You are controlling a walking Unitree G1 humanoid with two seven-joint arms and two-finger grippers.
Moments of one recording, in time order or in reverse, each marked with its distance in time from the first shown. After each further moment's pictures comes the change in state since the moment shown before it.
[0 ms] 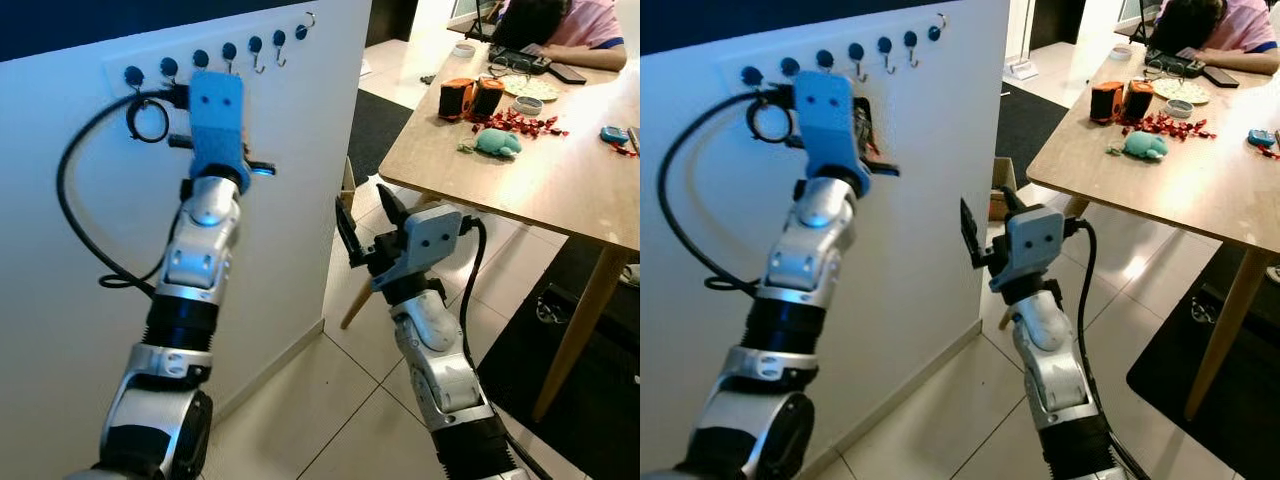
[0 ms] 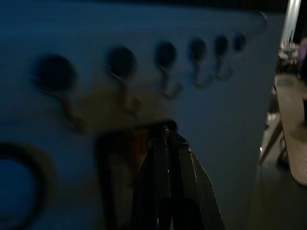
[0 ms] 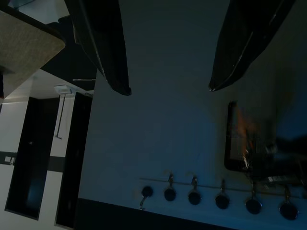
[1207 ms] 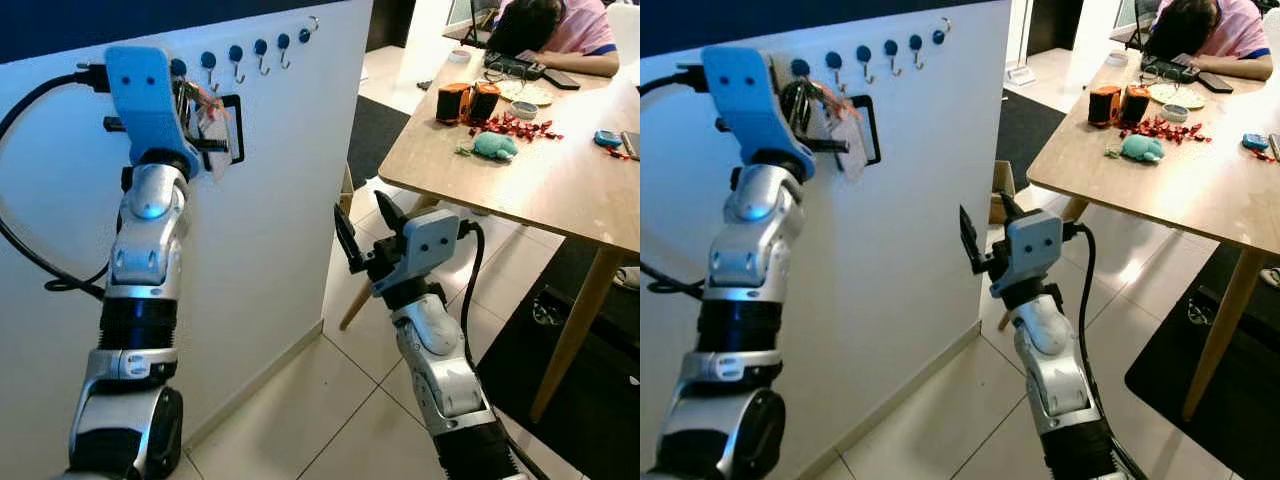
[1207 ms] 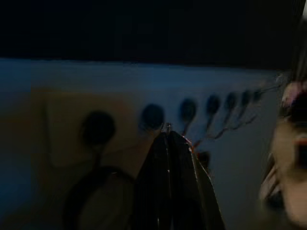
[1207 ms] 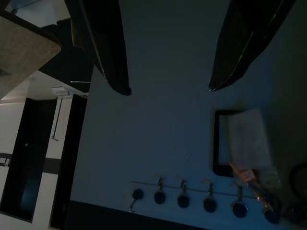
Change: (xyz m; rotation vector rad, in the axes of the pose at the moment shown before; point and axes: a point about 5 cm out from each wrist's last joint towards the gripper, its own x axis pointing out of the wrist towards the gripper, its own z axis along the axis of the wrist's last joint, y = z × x) left arm -0.010 0.028 0.020 -0.153 -0.126 -0.046; right arm -0.002 0.001 -0.003 0.003 0.019 0.020
